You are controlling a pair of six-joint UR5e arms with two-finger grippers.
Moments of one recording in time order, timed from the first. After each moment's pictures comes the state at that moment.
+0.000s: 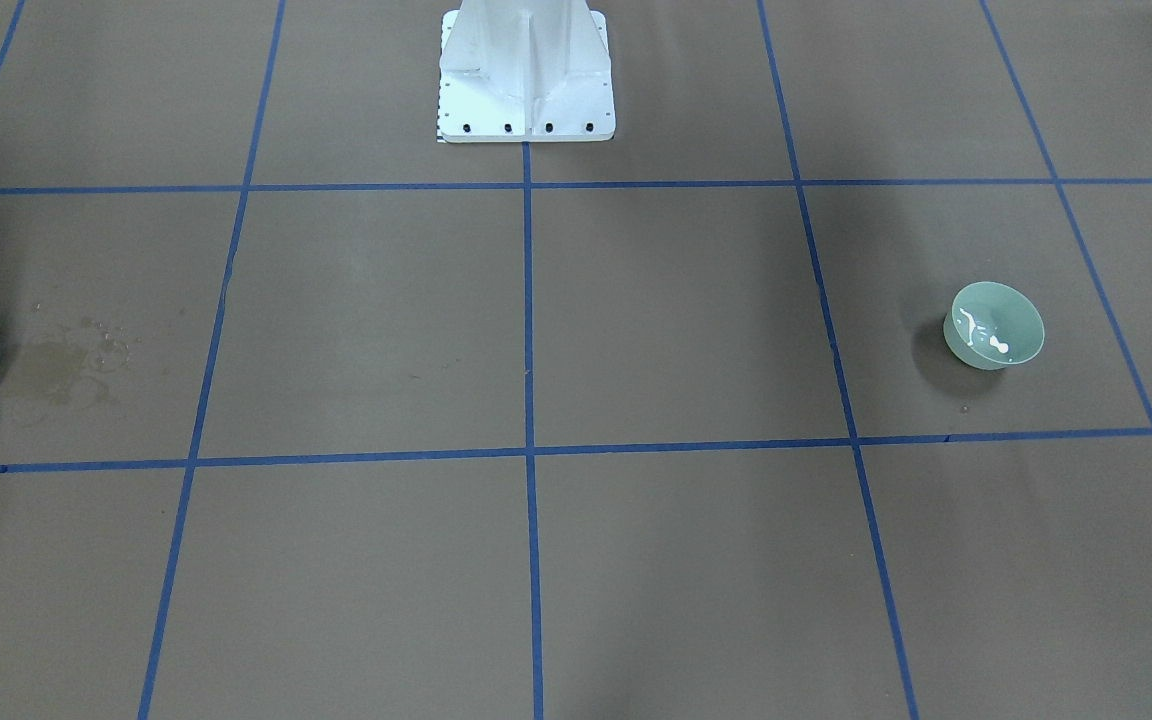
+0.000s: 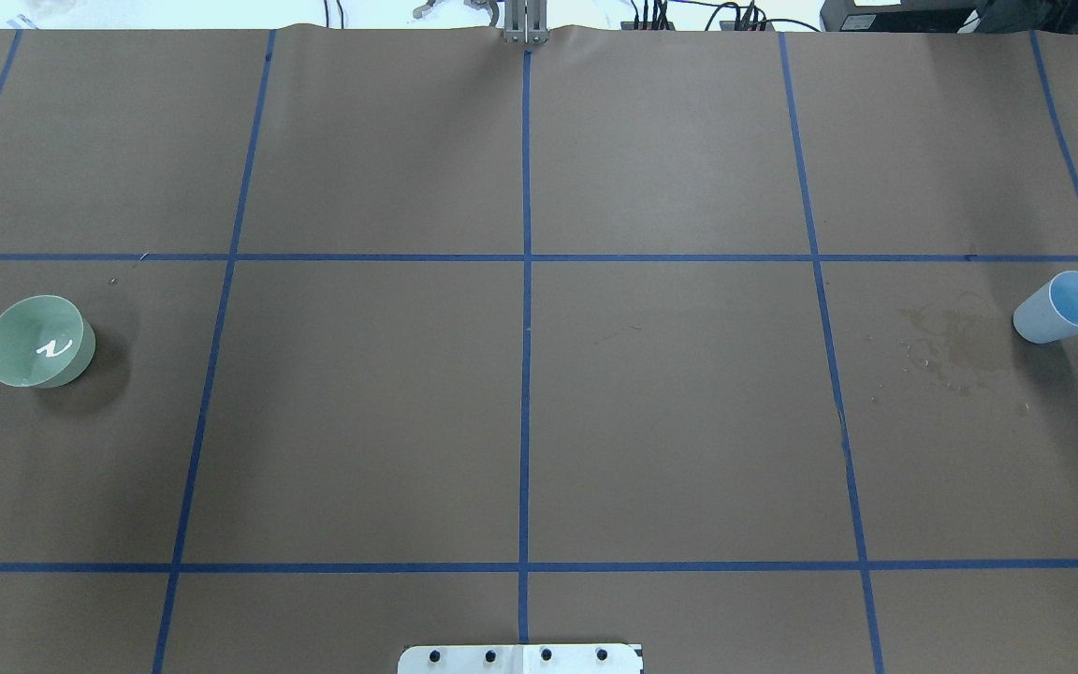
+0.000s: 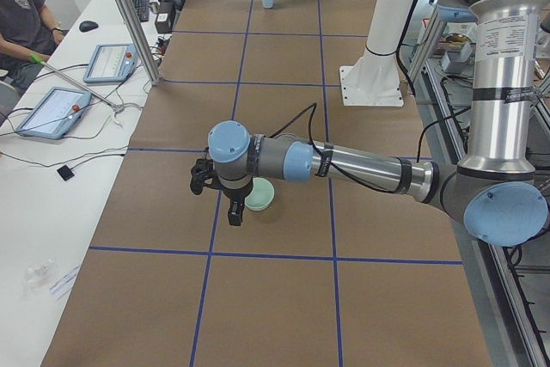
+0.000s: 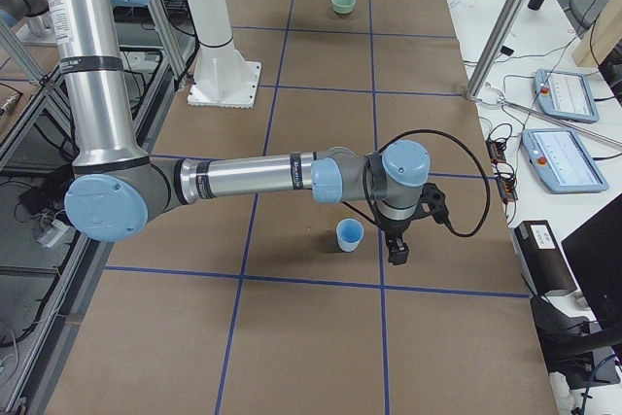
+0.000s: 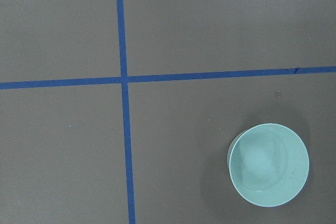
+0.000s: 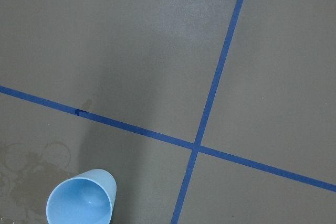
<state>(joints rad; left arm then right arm) -1.52 -1.54 -1.78 -1.51 -2.44 -0.06 1.55 -1.43 1.57 -1.59 2.33 -0.14</state>
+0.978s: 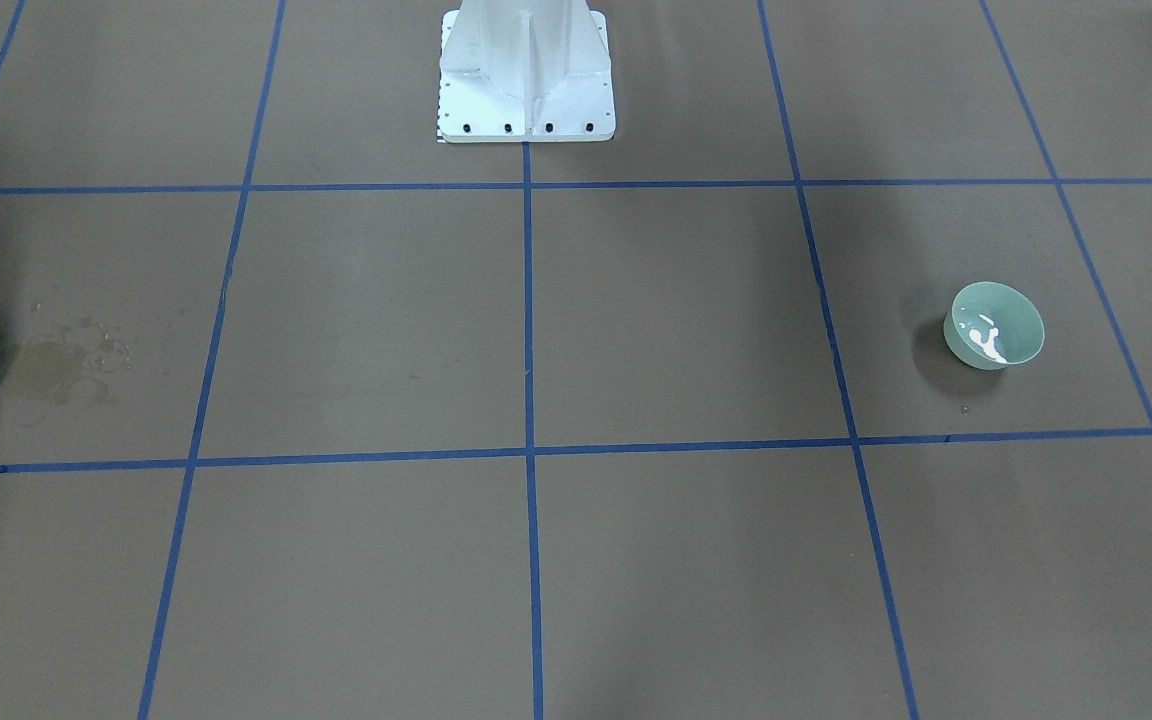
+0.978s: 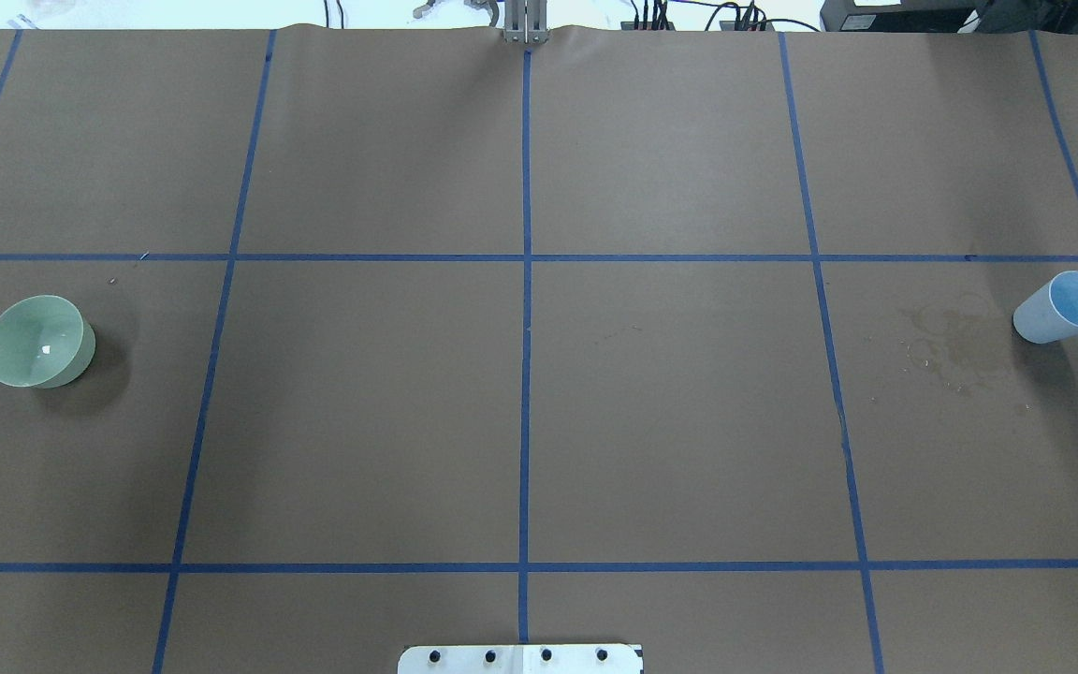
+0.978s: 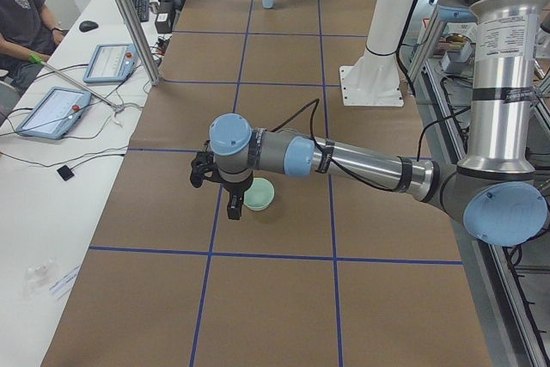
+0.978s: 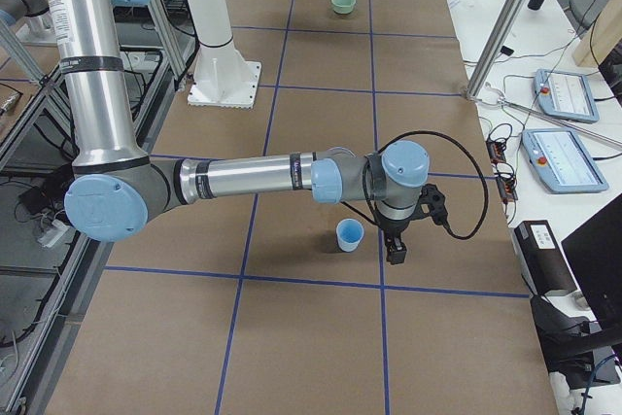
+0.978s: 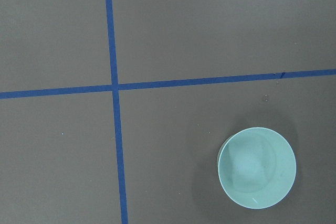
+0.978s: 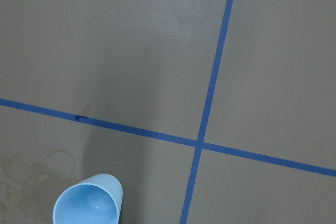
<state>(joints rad) -1.52 -1.54 -1.81 -1.51 -2.45 -0.06 1.54 -1.43 1.57 -1.59 2.34 -0.10</state>
